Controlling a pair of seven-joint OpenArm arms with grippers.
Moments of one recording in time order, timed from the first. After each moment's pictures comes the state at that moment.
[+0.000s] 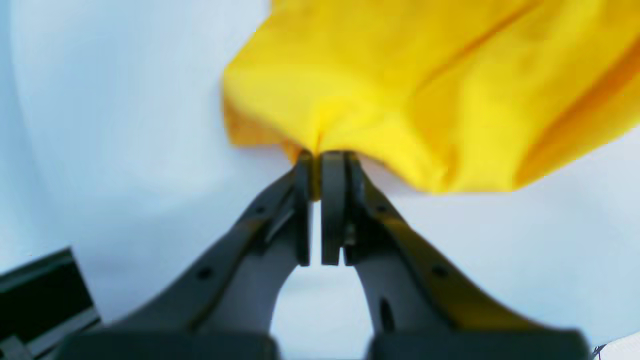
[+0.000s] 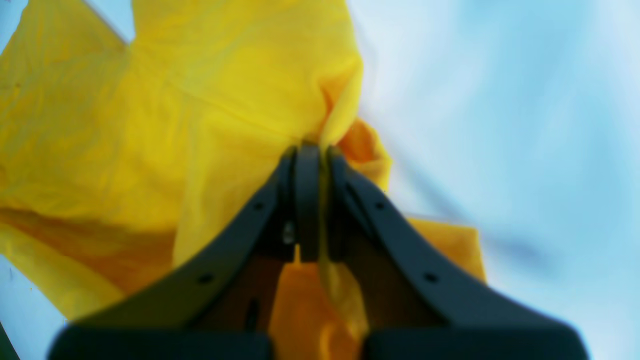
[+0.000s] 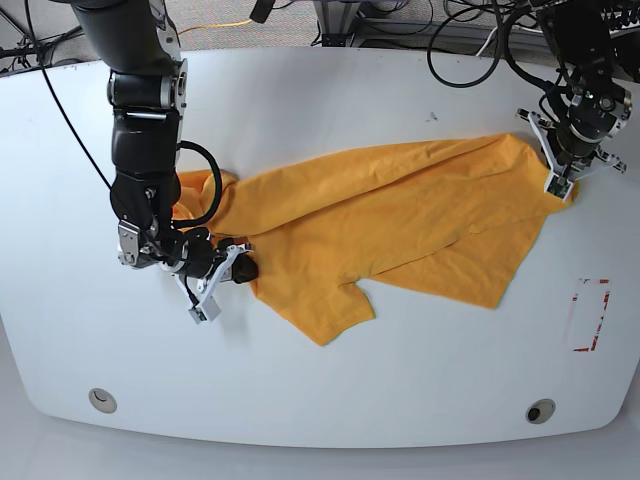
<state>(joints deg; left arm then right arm) 14.2 -13.1 -28.1 109.1 1.6 -43.2 54.0 26.9 11.0 5.3 50.4 26.9 40.6 -45.9</state>
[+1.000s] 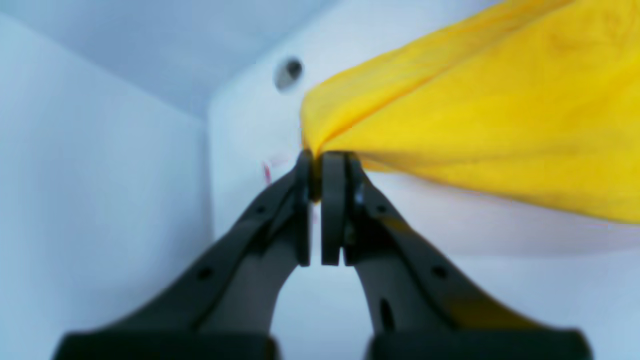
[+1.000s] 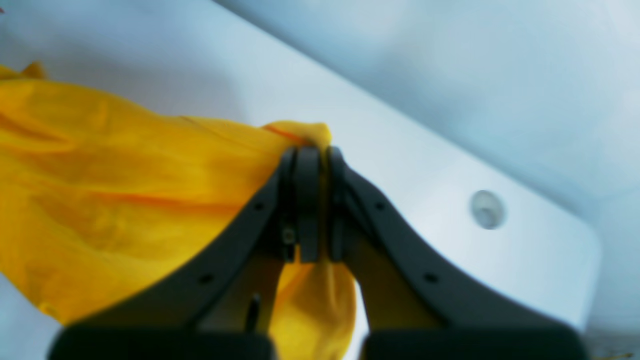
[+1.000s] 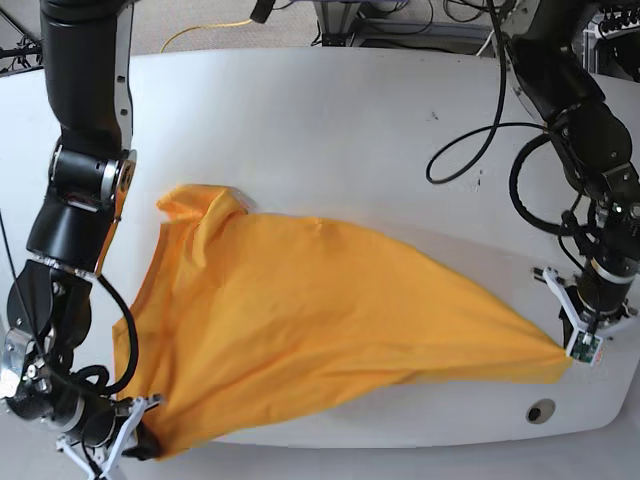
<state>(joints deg) -20.3 -14.1 -22.4 110.1 1.1 -43.6 55.1 52.5 19.3 7.4 72.2 26.6 41.0 -67.7</state>
